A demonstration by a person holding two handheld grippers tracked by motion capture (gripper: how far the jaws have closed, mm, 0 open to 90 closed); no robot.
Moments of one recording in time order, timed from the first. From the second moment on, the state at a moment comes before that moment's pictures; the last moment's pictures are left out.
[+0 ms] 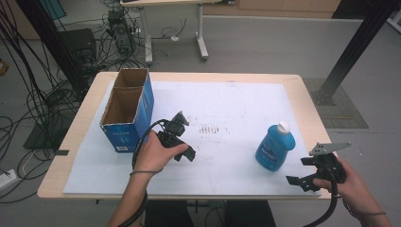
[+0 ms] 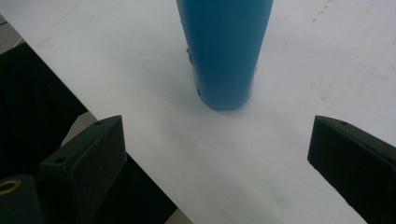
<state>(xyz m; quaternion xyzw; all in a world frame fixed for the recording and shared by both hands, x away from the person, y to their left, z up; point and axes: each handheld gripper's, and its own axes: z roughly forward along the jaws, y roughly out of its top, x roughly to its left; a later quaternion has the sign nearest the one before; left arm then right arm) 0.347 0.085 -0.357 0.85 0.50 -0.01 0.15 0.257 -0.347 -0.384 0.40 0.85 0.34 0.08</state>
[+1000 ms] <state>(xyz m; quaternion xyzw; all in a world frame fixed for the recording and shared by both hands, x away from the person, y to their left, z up) 0.346 0.082 -0.355 0.85 0.50 -0.01 0.15 0.255 -0.345 -0.390 0.40 0.82 0.39 0.11</state>
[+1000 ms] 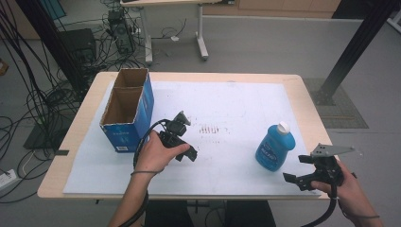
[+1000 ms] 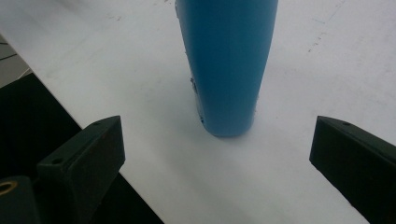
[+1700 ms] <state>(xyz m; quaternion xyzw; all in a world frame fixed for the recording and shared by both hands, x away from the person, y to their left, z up) 0.343 0.082 -0.352 0.85 0.50 -0.01 0.16 0.259 -0.343 -0.397 0.40 0.81 0.42 0.11</state>
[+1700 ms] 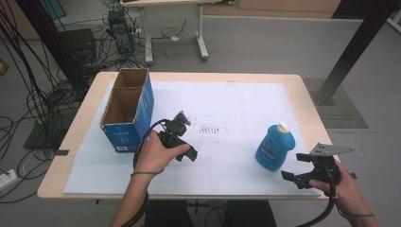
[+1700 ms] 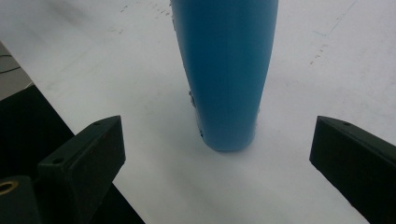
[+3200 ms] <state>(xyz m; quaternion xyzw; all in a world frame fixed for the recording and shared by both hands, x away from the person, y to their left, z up) 0.344 0.083 -0.352 0.86 0.49 -0.01 0.11 0.268 -0.334 -0.421 0.39 0.78 0.48 0.12</state>
